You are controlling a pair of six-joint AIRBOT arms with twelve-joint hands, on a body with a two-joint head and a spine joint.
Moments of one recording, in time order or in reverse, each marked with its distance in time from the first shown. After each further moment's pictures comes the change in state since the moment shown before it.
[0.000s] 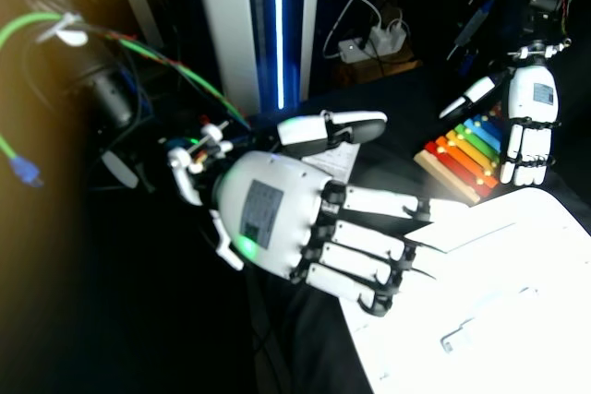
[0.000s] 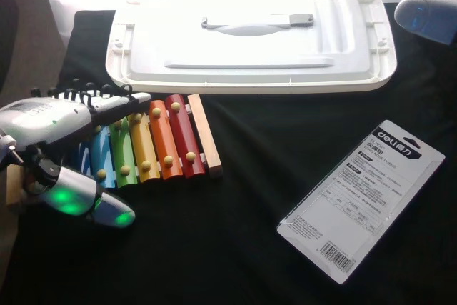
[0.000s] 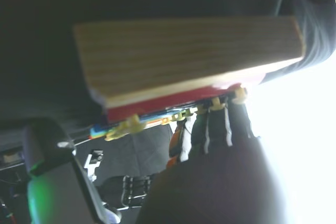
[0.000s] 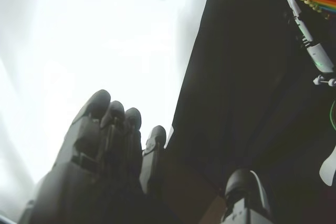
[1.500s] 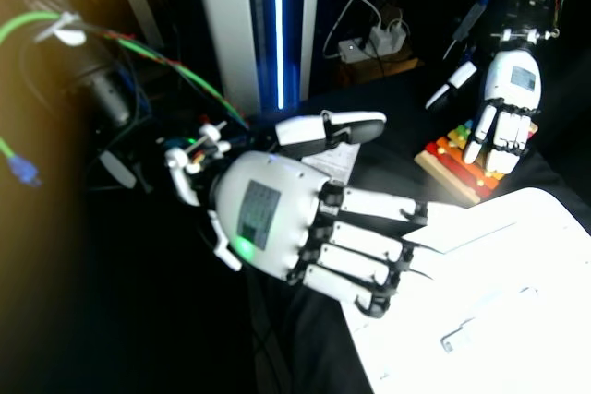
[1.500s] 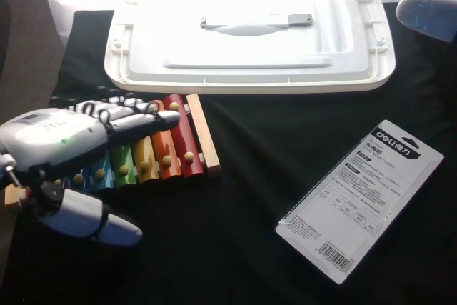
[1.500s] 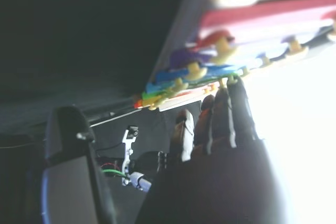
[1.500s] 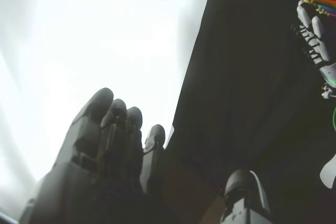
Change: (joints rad) left arm 0.013 0.071 -0.108 0.180 -0.061 -0.146; right arm 0.000 0.002 0.000 0.003 0.000 0.000
